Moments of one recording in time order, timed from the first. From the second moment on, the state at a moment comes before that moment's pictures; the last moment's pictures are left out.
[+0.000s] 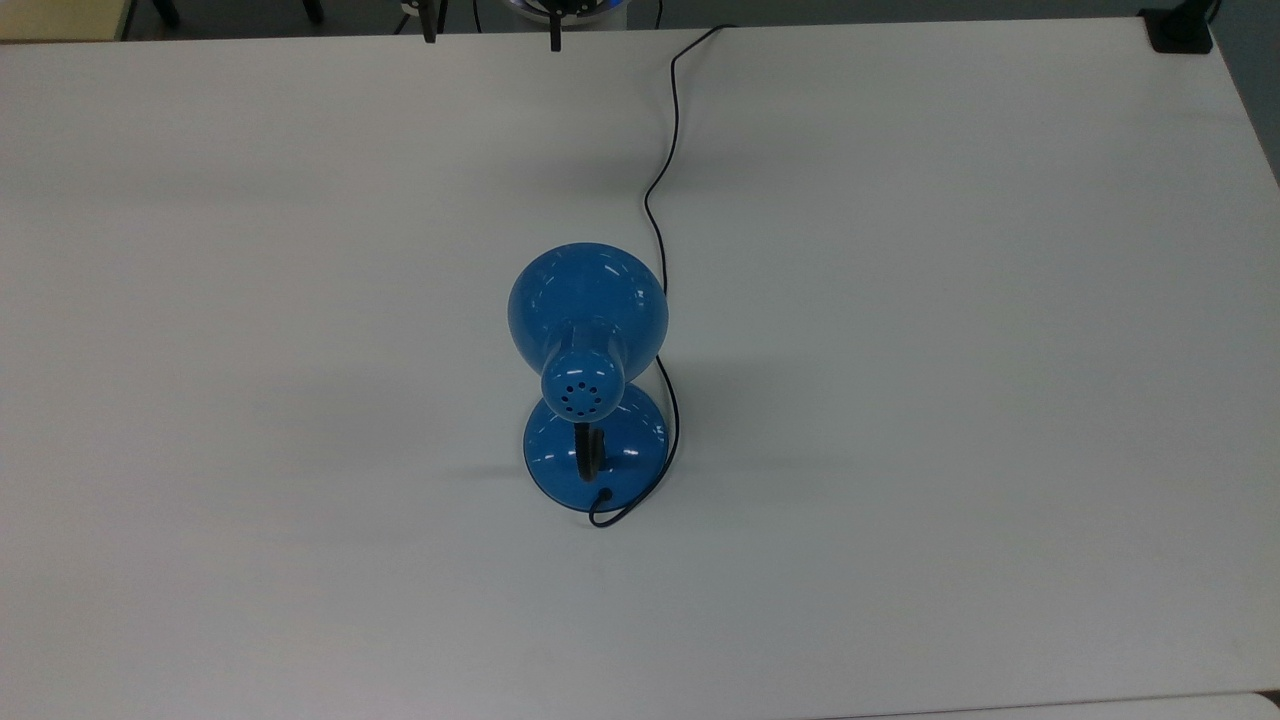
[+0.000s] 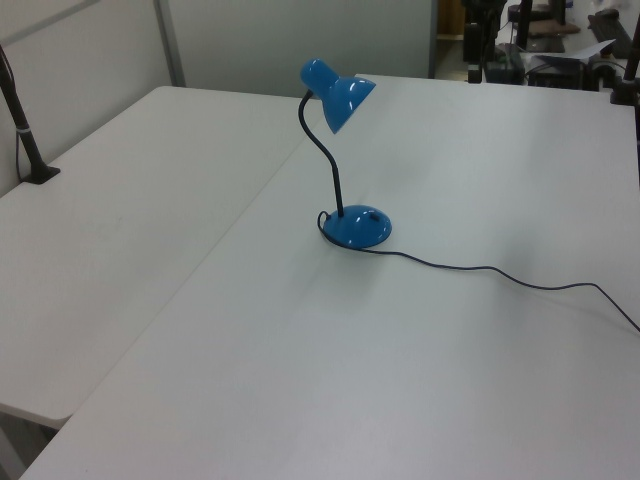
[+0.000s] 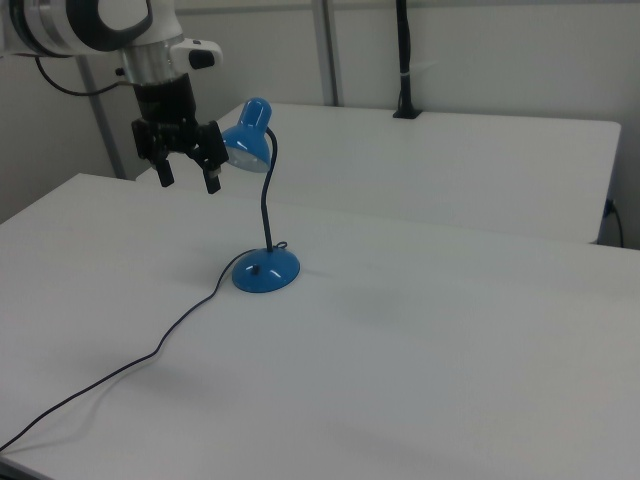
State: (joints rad) arm 0.03 0.04 0.00 -1.55 -0.06 1.54 0.03
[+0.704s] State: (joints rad) arm 0.03 0.05 0.01 -1.55 -0.08 1.54 0.03
